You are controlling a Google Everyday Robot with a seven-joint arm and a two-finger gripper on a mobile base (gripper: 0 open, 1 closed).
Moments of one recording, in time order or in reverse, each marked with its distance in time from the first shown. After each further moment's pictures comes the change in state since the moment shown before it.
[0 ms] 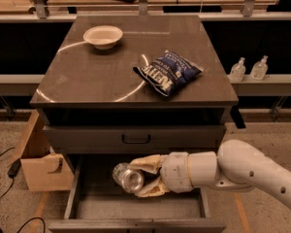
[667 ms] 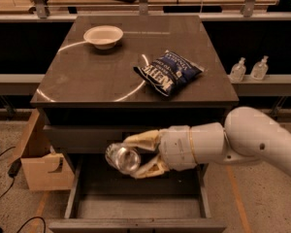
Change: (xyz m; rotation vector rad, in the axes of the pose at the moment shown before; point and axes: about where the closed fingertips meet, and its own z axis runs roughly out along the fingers) arm -0.044 -0.073 -0.025 -0.011 -0.029 -0.040
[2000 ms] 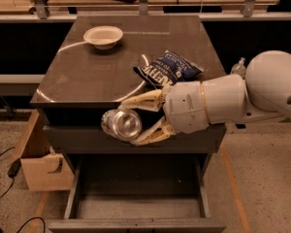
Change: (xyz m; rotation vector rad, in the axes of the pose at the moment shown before) arm -0.048 -0.096 -0.044 0.002 0.014 -0.093
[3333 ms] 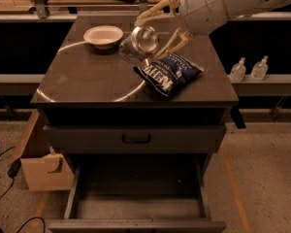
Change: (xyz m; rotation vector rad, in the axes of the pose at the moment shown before) arm 0.071 -0.151 -0.066 -0.096 0.074 -0.125
